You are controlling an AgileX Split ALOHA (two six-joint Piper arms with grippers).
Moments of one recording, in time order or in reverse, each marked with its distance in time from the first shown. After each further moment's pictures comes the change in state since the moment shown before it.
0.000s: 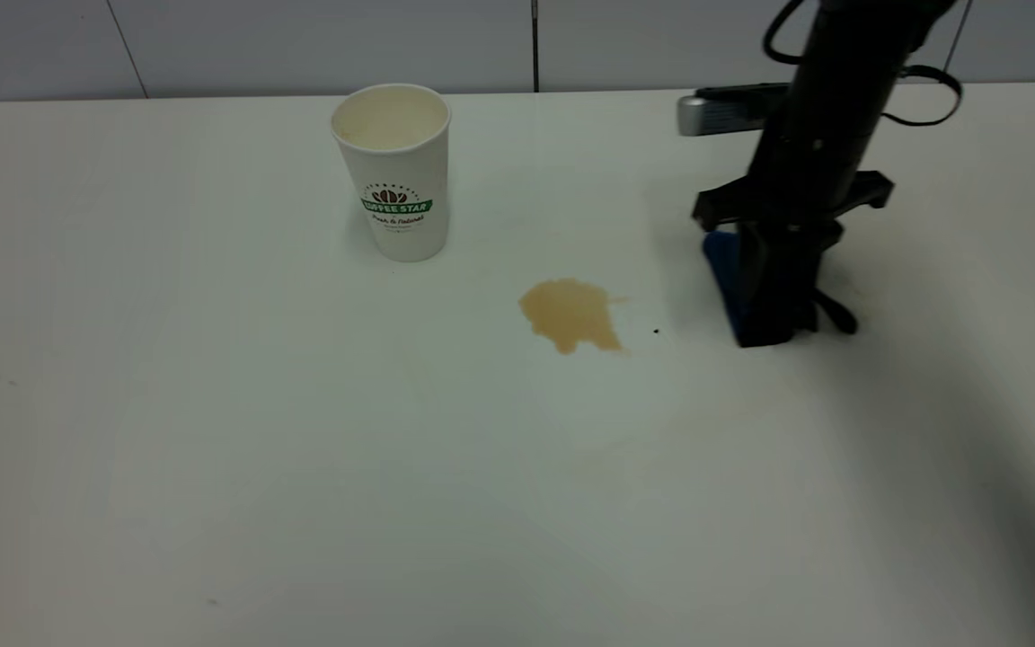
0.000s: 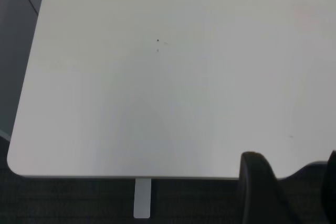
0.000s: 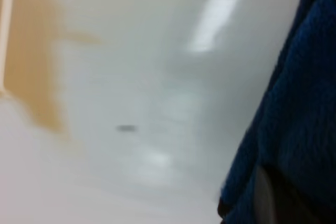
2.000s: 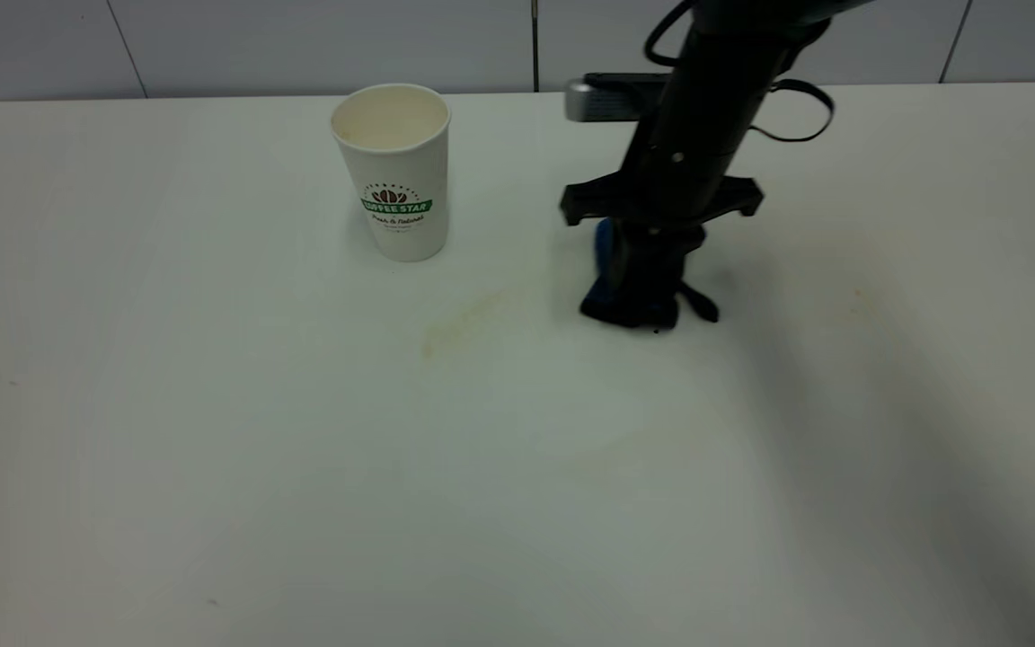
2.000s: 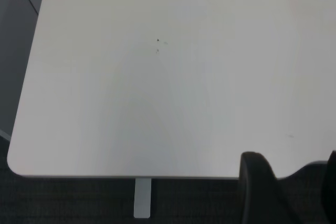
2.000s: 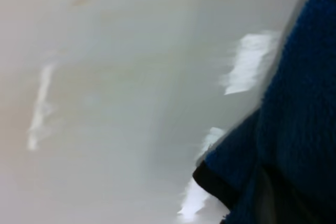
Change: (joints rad) left arm 0.000 0.000 0.000 0.000 0.000 0.000; right arm 0.149 0.042 -0.069 0.084 -0.166 0.141
